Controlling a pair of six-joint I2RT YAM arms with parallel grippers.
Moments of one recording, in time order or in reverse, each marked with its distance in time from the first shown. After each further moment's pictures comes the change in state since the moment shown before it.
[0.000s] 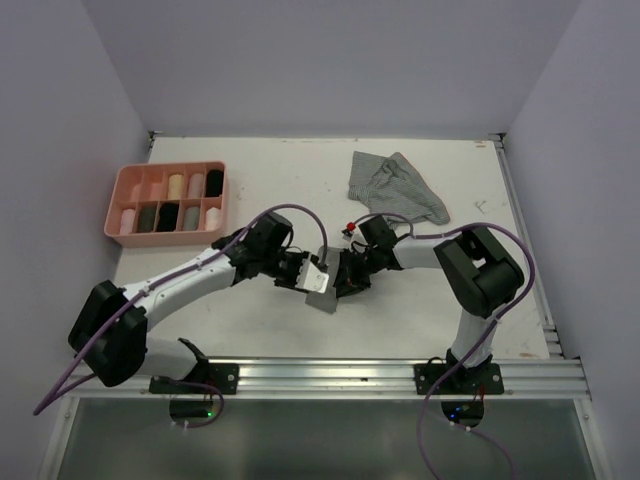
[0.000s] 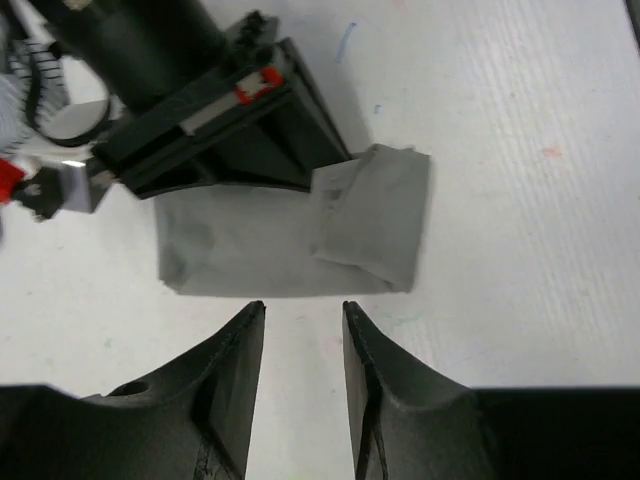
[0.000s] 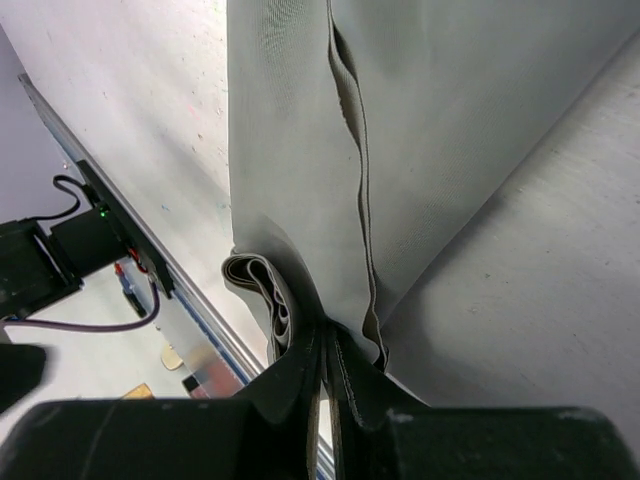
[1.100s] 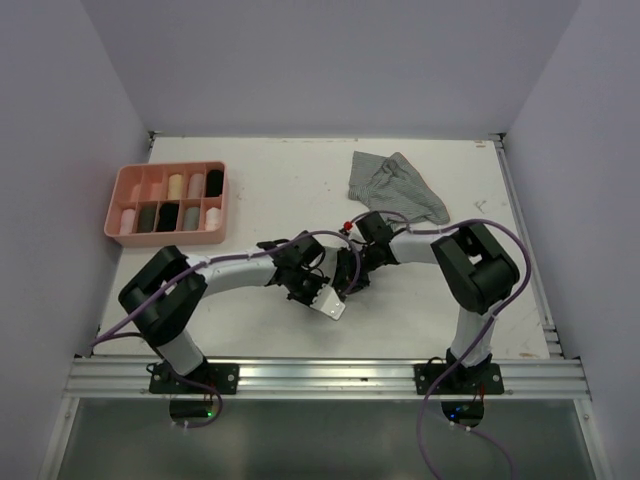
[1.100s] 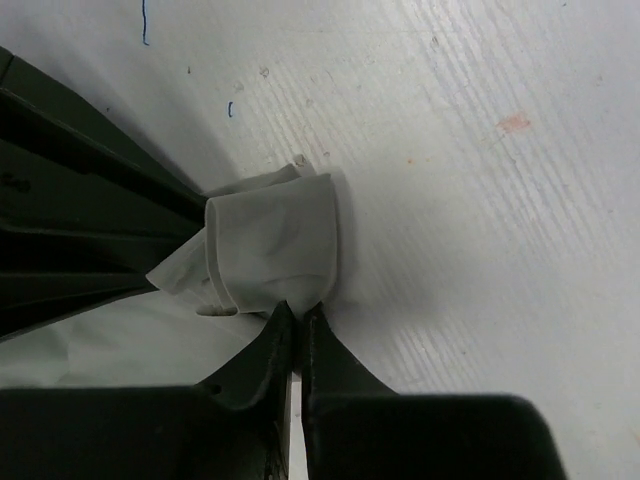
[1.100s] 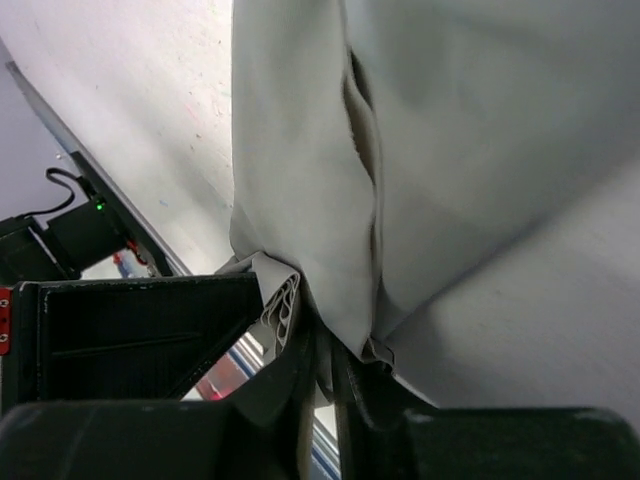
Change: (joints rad) left arm -0.148 0.292 0.000 0.014 -0.100 0.153; right arm -0.006 0.035 0.060 -0.079 -0.020 -0.027
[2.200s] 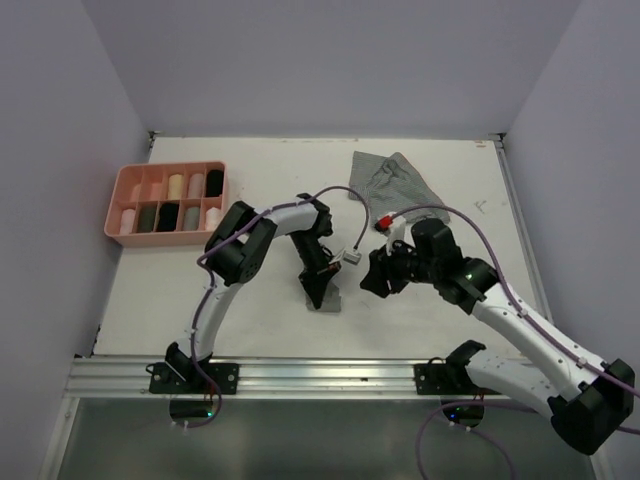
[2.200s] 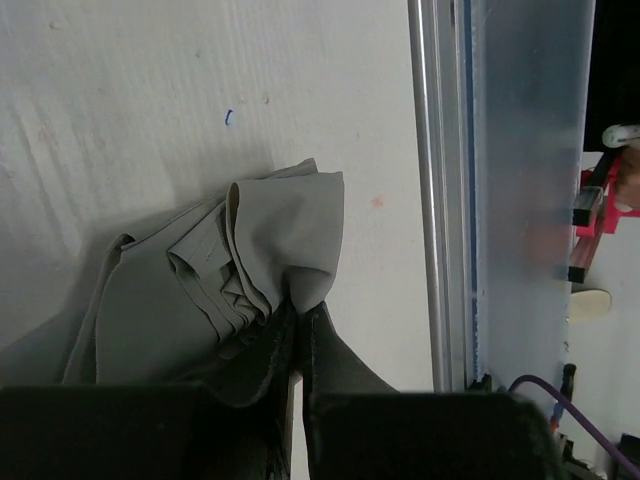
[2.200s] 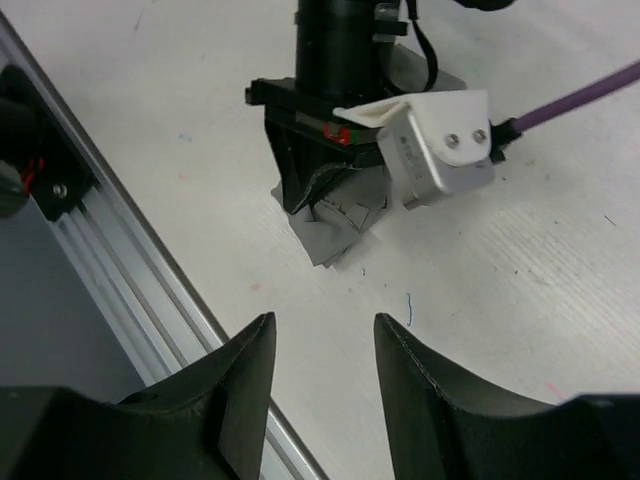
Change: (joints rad) left arm 0.173 0.709 0.797 -0.940 0.430 -0.148; right arm 0.010 -0.952 -0.135 -0.317 0.353 -0.442
